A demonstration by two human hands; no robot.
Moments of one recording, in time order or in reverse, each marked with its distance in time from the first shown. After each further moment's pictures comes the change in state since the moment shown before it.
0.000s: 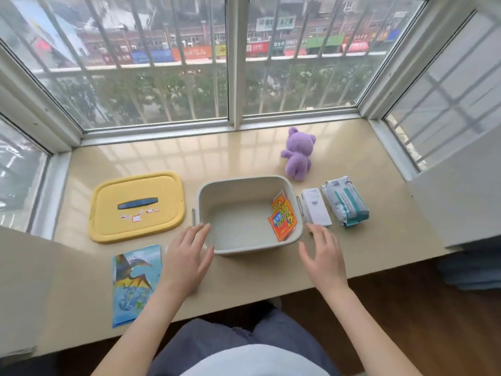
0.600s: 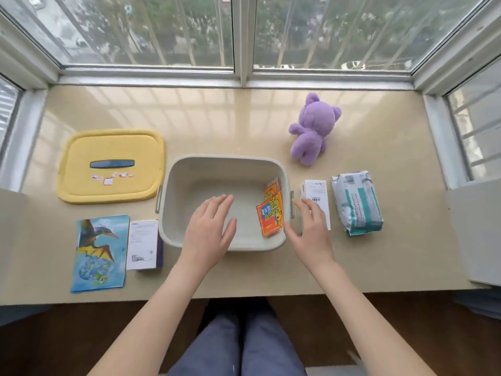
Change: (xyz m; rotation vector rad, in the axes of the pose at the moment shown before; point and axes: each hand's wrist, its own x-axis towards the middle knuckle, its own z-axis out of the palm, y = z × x) left_hand 0.110 0.091 0.107 -0.041 -0.020 -0.163; right_hand 0.126 0.086 0.048 0.149 -0.288 -0.053
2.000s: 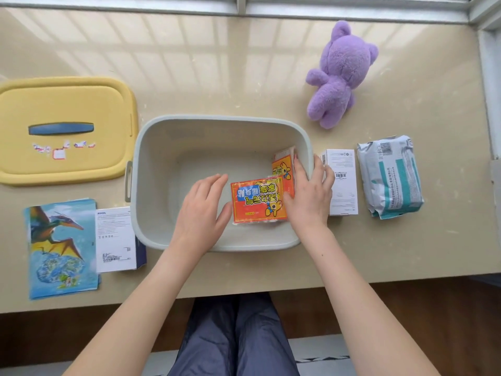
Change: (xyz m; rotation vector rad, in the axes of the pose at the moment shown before) left_hand 0.031 -0.080 0.087 -0.052 -0.085 -0.014; right_hand 0.073 0.017 0.100 -0.414 -0.024 0.207
